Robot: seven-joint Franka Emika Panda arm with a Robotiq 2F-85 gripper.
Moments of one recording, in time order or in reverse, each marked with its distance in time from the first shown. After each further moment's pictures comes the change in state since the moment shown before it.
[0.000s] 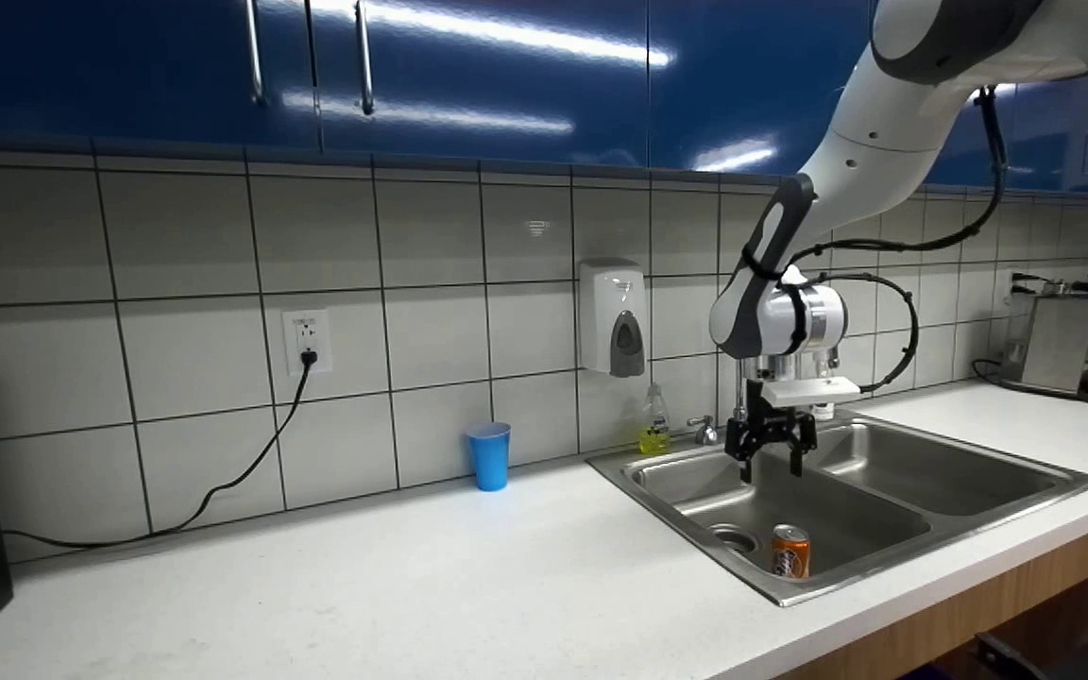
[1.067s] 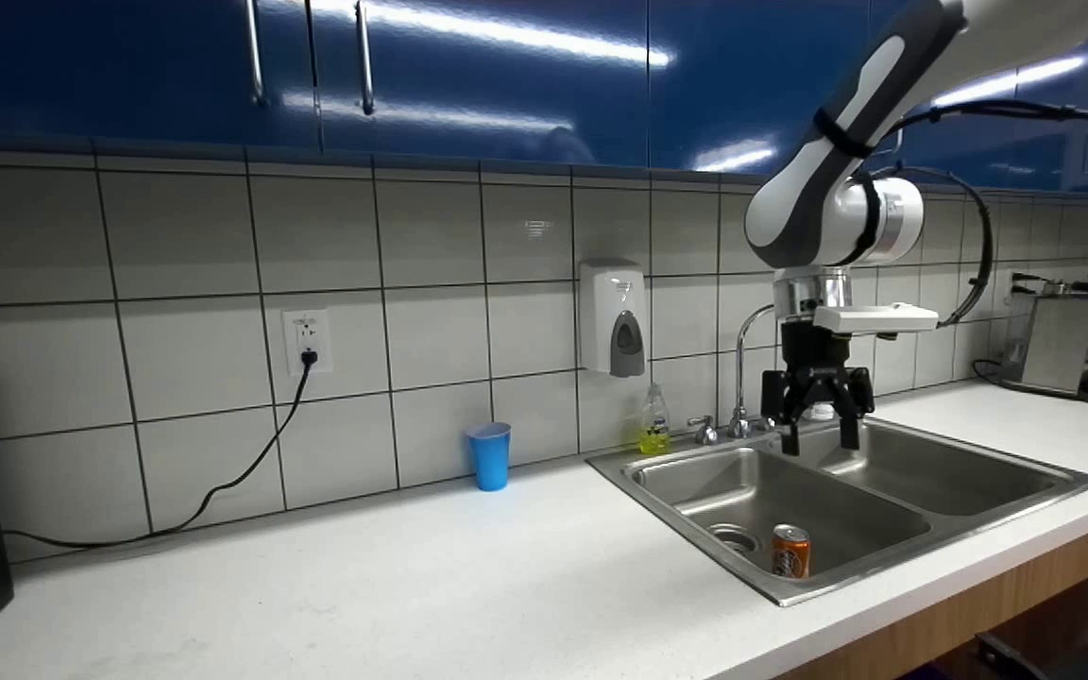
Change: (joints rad) arm 0.083 -0.617 -0.001 -0.427 -0.029 -0.327 0.016
